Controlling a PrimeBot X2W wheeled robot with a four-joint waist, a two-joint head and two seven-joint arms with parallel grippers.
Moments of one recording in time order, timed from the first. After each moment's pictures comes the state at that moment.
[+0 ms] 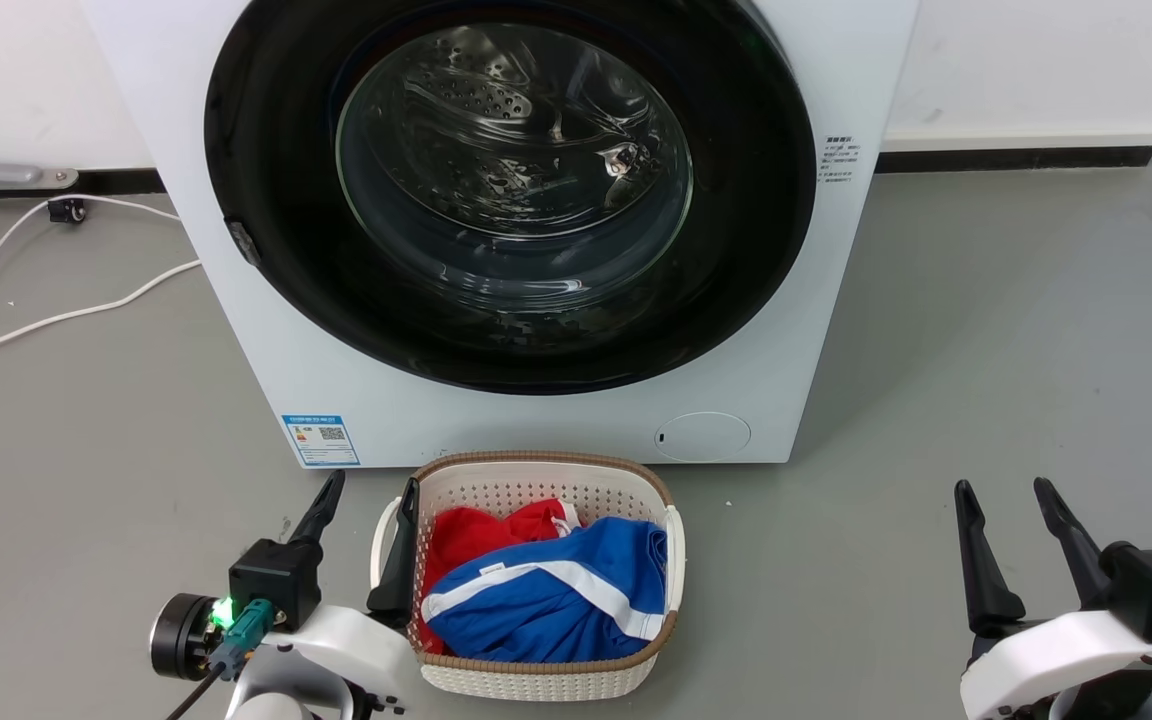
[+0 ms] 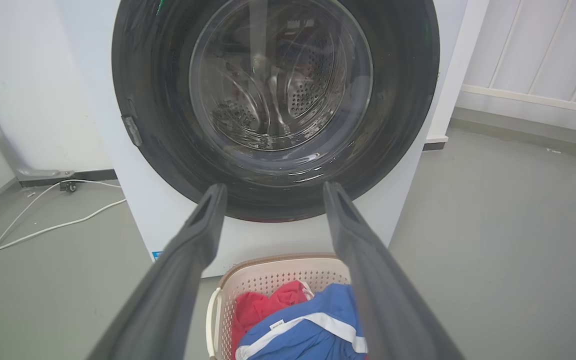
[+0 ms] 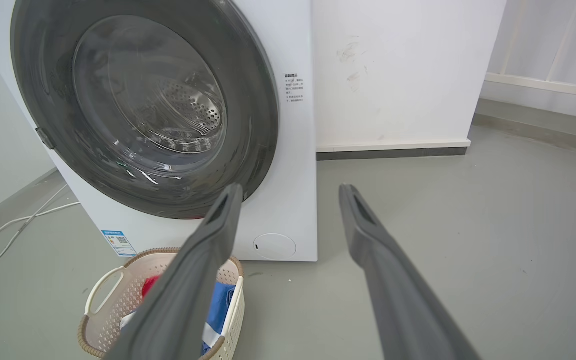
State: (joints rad) left arm -0.12 0.14 -0.15 0.30 -0.19 -0.06 -0.24; right arm 0.03 -0.05 -0.08 0.04 0.12 0.13 -0.06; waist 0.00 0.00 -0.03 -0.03
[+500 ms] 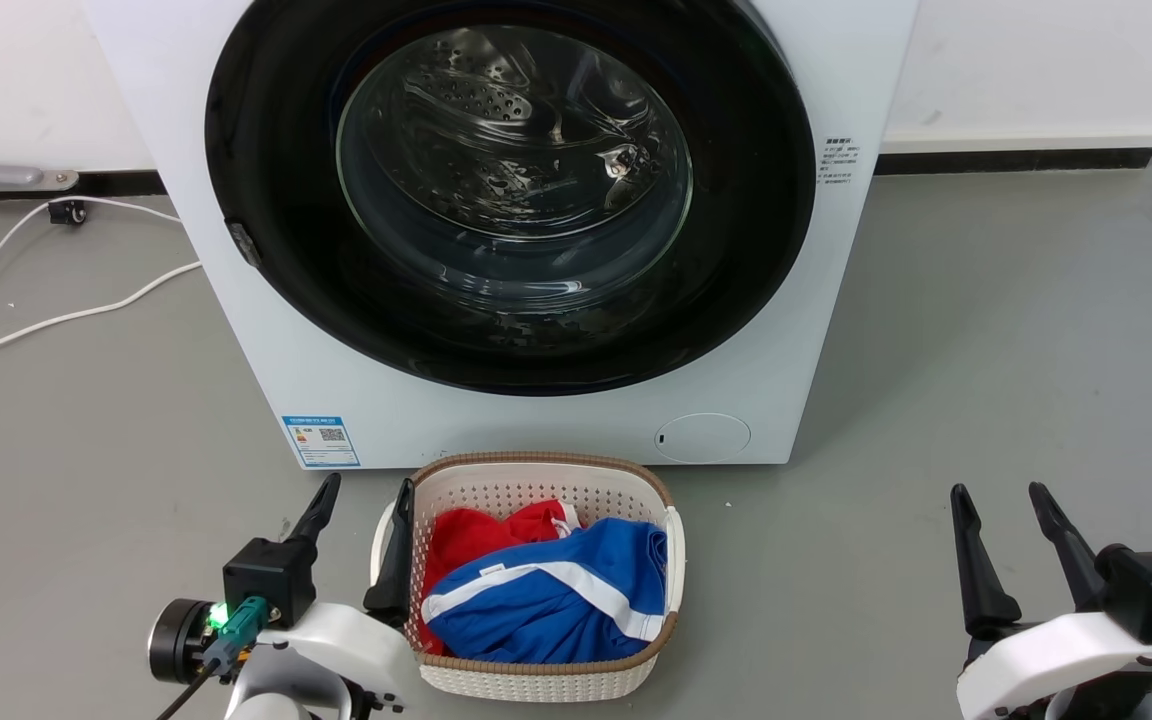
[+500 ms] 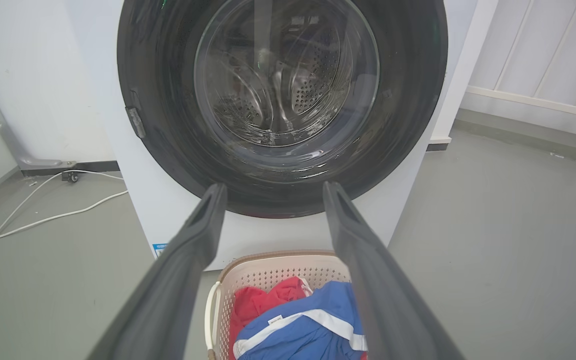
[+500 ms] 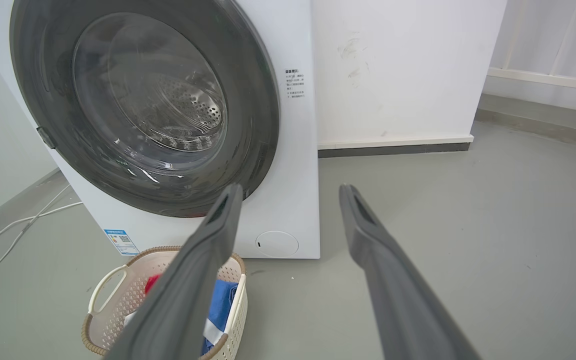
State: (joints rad) left arm -0.12 0.14 -0.15 0.30 -0.21 -0.05 -0.23; right arm 0.03 -0.05 -0.07 0.07 0.13 0.13 -0.07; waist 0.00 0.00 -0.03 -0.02
